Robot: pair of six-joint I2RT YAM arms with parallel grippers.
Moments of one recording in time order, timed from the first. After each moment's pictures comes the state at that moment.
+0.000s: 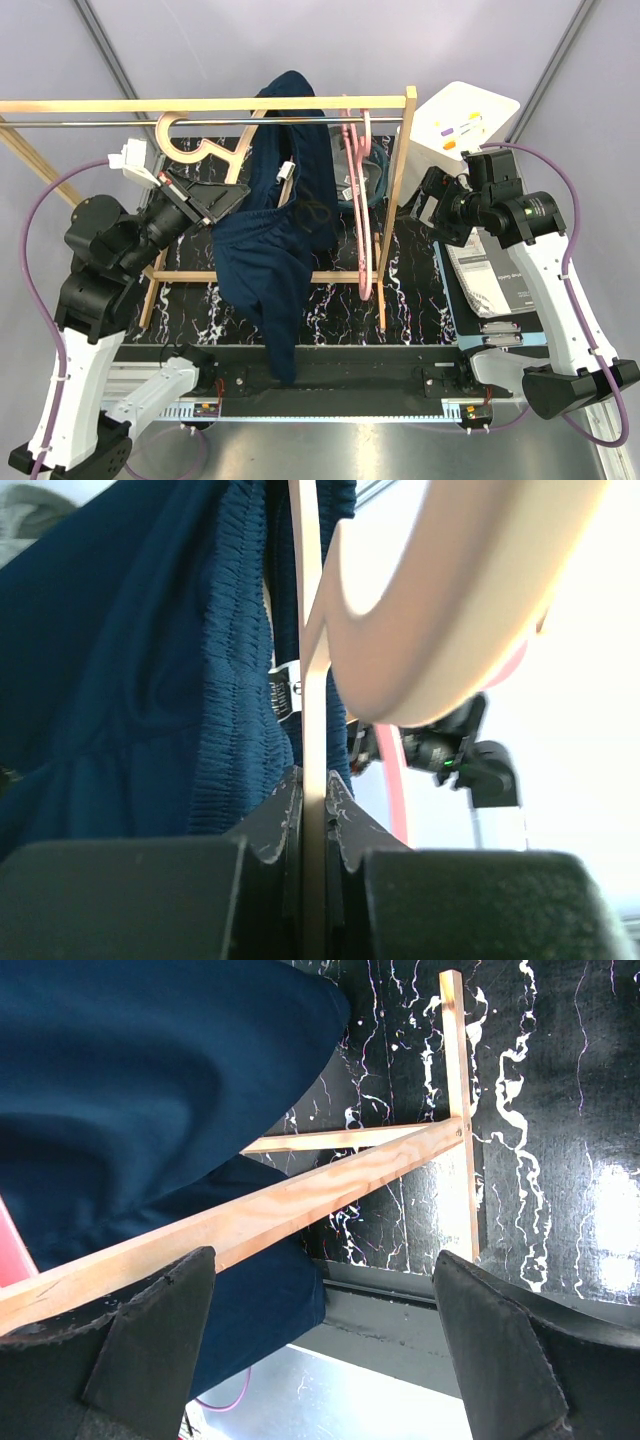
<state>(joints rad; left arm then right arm) -0.36 0.81 1.41 -0.56 0.32 -0.99 0.28 1.20 1.51 -1.11 -0.26 0.73</state>
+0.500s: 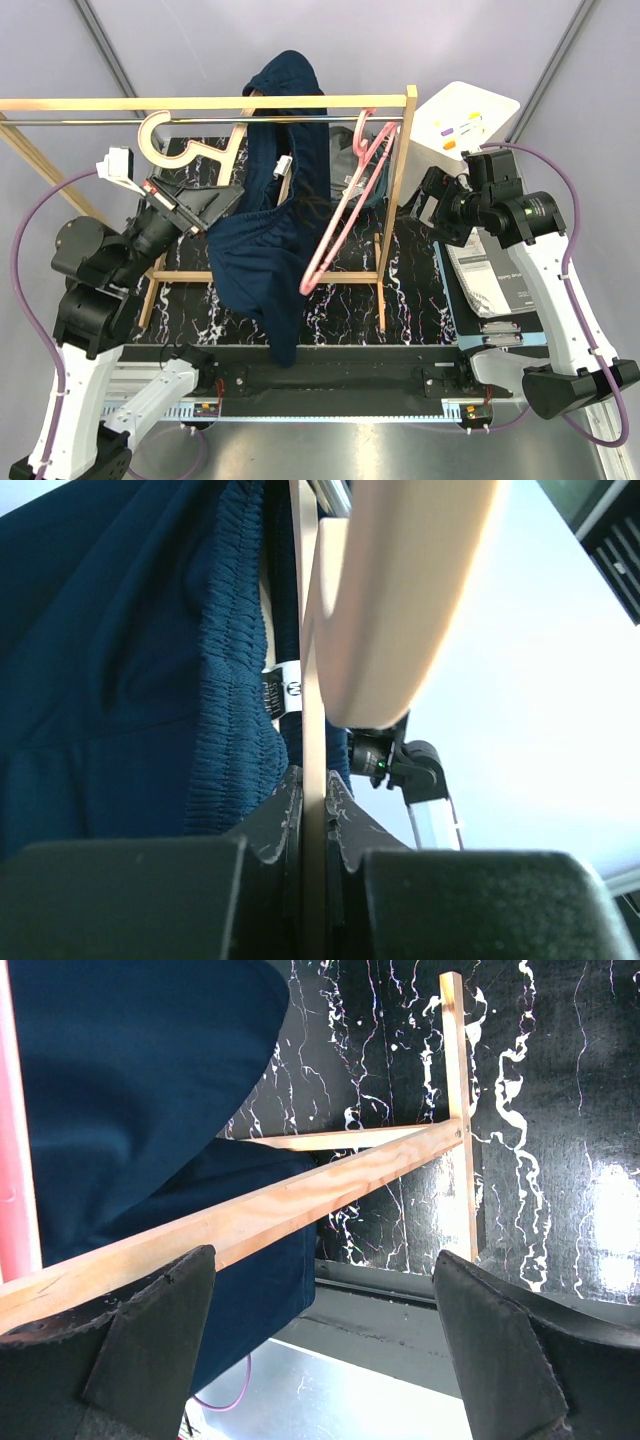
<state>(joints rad) -0.36 0.73 1.33 -0.39 0.35 -1.09 0.28 1.20 1.51 -1.11 -0.26 0.73</state>
